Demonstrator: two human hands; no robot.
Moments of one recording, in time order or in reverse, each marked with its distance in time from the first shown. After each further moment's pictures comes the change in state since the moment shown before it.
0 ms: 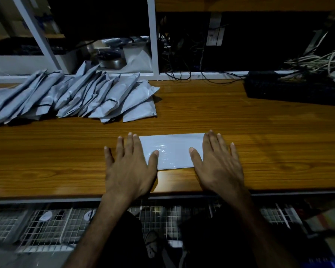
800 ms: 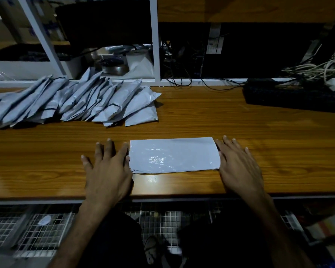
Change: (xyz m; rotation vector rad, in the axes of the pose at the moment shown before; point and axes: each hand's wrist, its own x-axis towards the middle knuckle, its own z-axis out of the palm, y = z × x) left_hand -0.009 -0.045 -0.013 0.021 0.060 -0.036; right_hand 0.002 0.043 -0.016 0.079 0.037 0.012
